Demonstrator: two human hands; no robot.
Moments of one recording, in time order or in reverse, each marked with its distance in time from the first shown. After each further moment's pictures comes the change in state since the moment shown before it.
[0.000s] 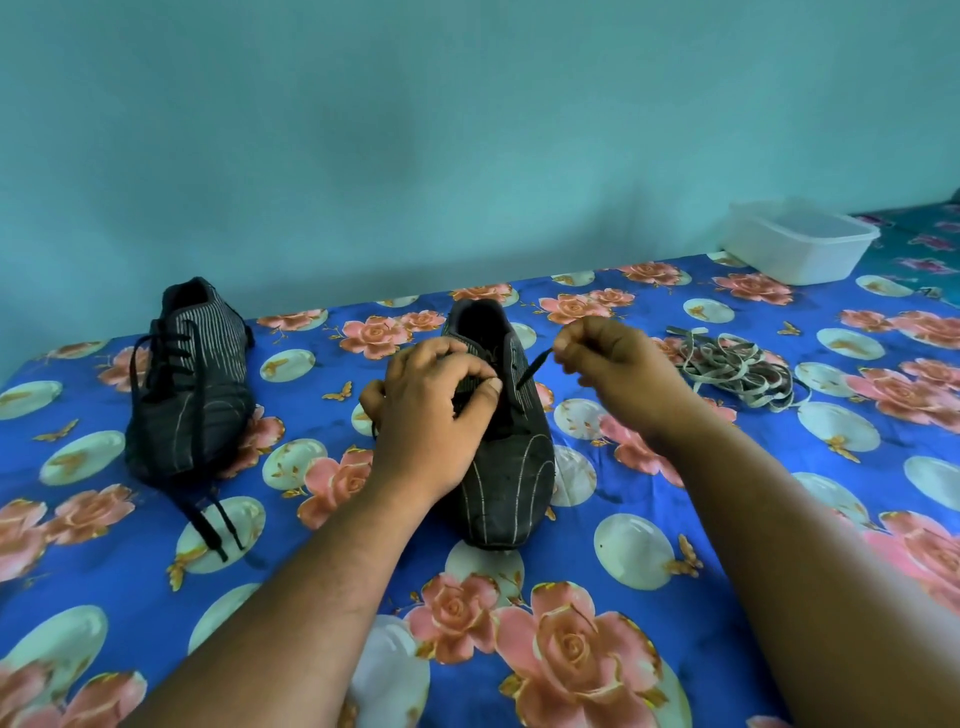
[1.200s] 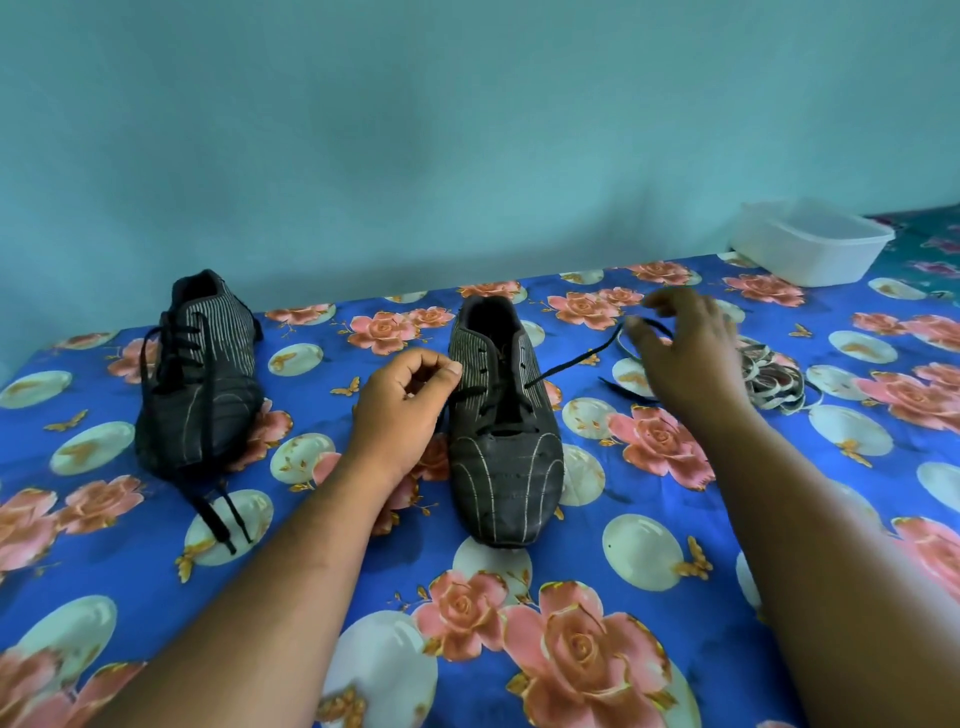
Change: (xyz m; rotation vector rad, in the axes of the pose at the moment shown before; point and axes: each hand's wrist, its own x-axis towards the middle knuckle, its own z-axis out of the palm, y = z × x) left_hand 0.010 -0.042 -0.005 -0.523 -0.079 -0.285; right_hand 0.018 0.029 -0.034 -0.535 0.428 0.029
